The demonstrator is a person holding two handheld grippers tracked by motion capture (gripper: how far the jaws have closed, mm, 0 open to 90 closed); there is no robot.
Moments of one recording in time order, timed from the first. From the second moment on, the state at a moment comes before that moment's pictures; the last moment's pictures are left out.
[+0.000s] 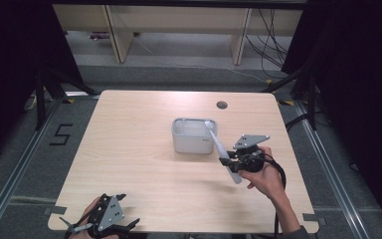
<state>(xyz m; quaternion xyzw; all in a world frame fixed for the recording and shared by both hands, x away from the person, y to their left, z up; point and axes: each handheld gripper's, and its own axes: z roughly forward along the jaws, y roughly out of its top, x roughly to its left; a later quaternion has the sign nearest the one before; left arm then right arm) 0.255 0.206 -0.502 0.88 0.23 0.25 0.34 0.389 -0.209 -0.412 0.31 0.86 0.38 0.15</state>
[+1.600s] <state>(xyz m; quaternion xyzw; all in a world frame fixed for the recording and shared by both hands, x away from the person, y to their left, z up) 0.256 0.207 -0.502 0.88 0.23 0.24 0.34 0.439 -0.165 -0.368 0.31 0.76 0.53 0.20</state>
